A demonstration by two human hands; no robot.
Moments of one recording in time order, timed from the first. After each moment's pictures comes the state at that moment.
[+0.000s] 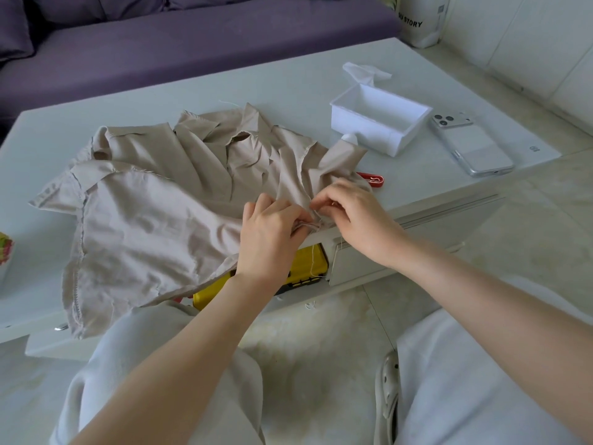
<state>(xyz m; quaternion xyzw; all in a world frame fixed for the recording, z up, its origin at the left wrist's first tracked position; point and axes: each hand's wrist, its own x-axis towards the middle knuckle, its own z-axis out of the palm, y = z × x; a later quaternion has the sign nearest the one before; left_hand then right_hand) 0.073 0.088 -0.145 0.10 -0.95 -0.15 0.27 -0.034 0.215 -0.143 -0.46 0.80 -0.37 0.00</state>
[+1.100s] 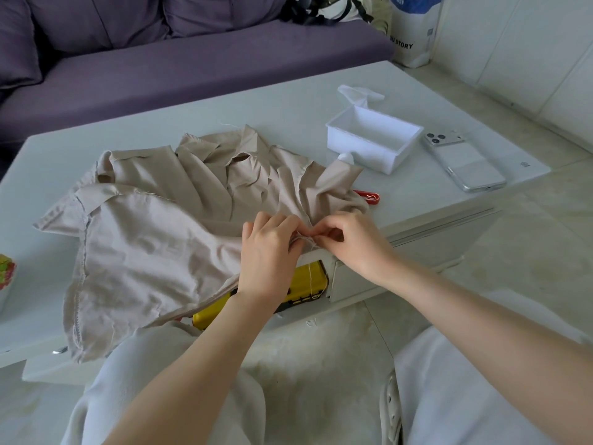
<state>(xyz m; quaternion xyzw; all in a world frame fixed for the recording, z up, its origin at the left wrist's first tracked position) 0.072 0.093 -0.145 0.11 -0.94 -0.18 0.28 -0.028 0.215 -0.144 -0.40 0.81 -0.41 0.11</state>
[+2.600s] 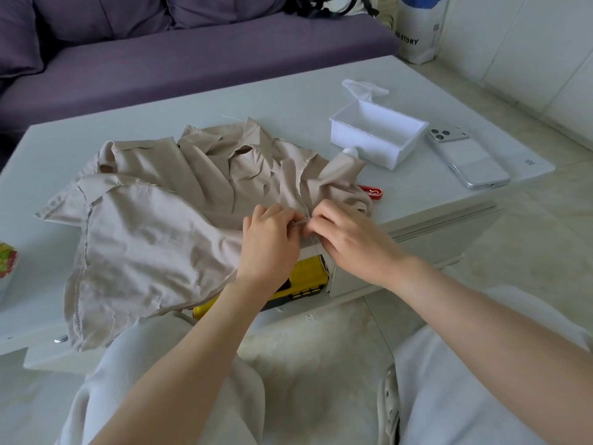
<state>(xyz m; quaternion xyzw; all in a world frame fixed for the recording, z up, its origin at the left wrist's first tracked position) 0.066 0.090 -0.139 0.18 -0.93 -0.23 0.20 -0.025 0.219 -0.148 -0.61 0.74 -0.23 -0.16</state>
